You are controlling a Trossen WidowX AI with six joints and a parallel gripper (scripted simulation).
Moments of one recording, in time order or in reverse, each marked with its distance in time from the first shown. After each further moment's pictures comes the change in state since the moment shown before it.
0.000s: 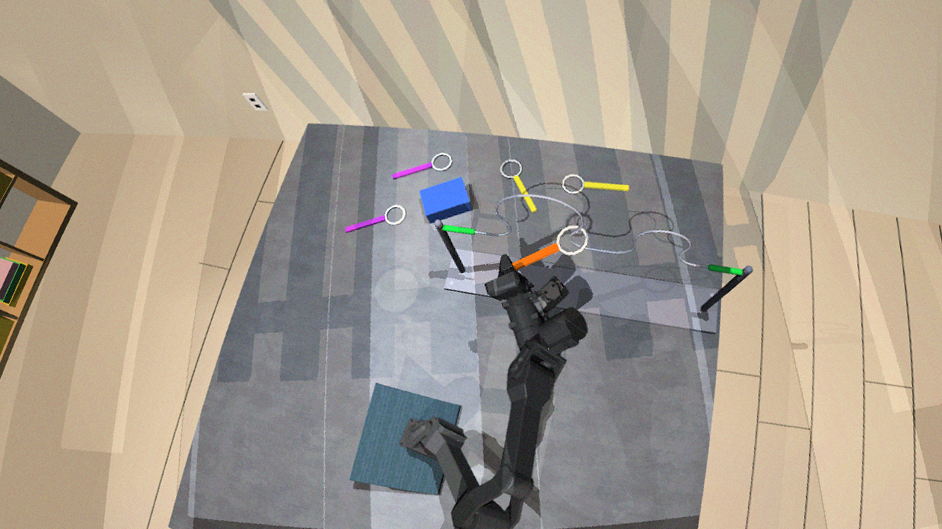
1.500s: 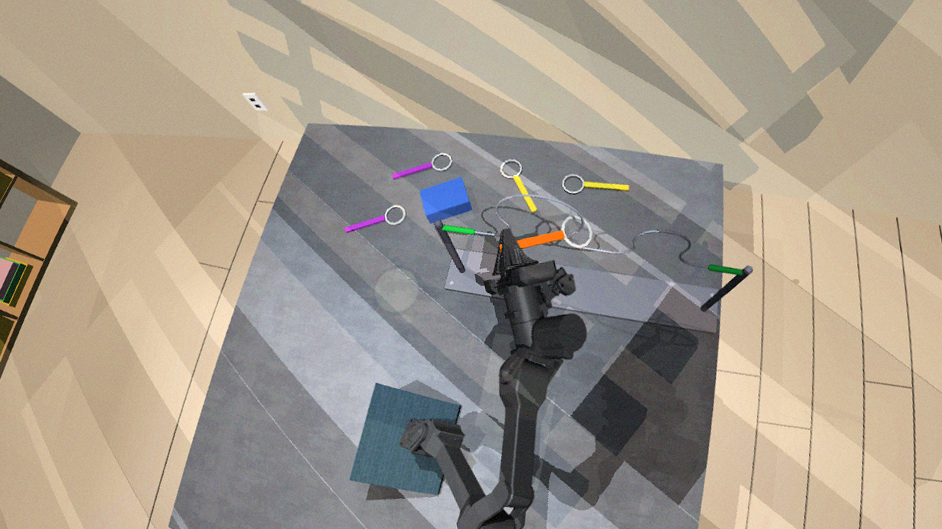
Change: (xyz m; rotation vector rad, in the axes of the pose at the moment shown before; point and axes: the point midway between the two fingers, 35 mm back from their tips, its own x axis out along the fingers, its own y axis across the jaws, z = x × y) arm -0.007 0.110 0.037 0.596 -0.061 0.327
